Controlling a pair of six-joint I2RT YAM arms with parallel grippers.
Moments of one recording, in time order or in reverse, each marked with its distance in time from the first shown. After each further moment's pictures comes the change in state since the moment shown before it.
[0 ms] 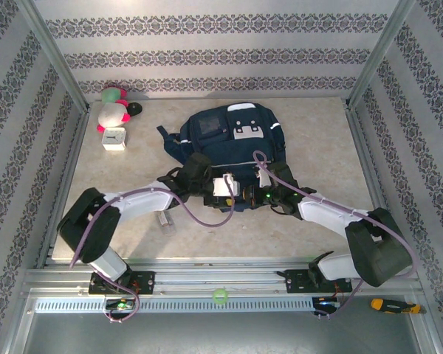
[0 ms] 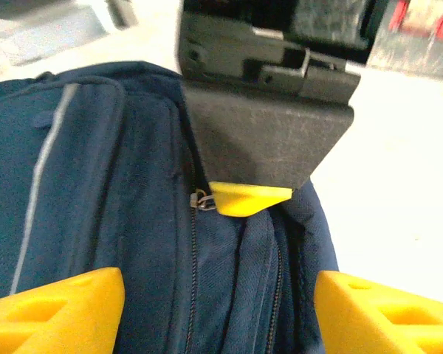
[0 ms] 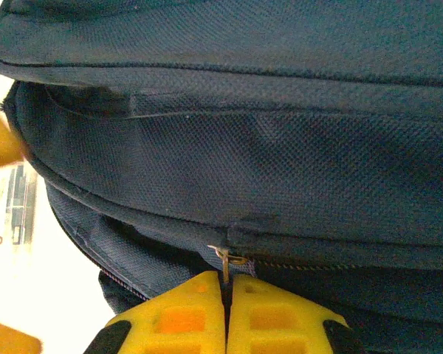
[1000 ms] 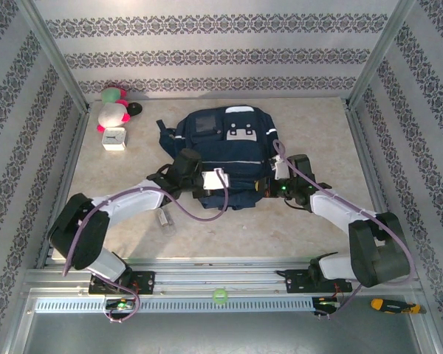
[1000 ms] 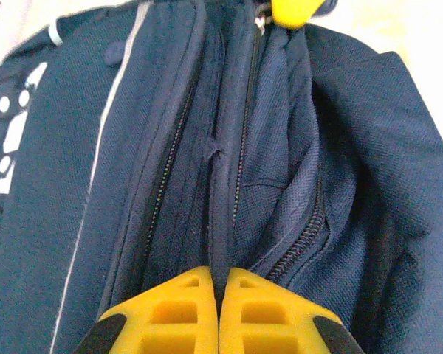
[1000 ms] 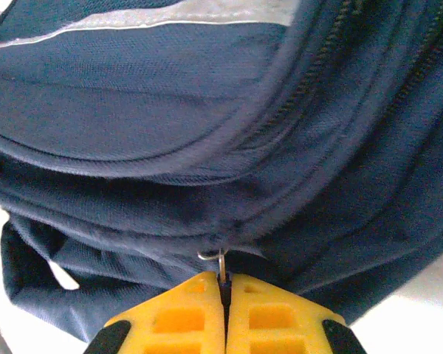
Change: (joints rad) left arm 0.089 -0.114 -0.042 -0.091 -0.166 0.041; right arm -0.229 -0.022 0.015 -0.057 -0.172 -0.093
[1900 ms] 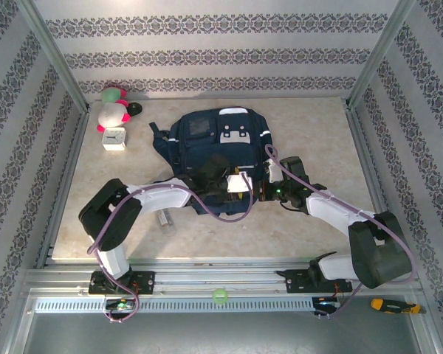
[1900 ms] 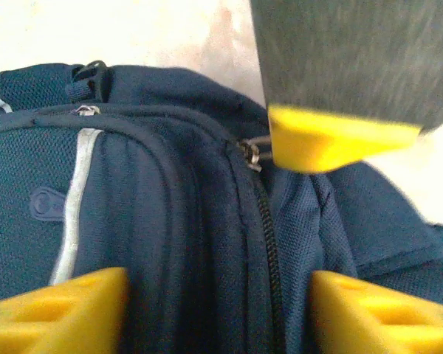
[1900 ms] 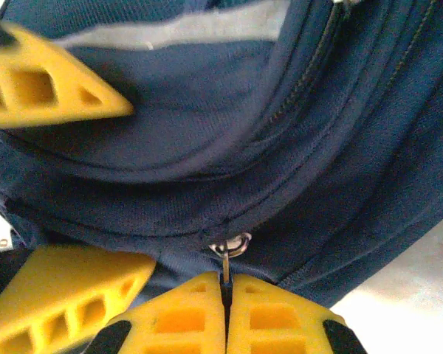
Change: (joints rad) left arm -0.168 0.270 0.172 0.109 -0.146 -0.108; right arm 0.085 -0.002 0.000 -0.009 0.063 0.002
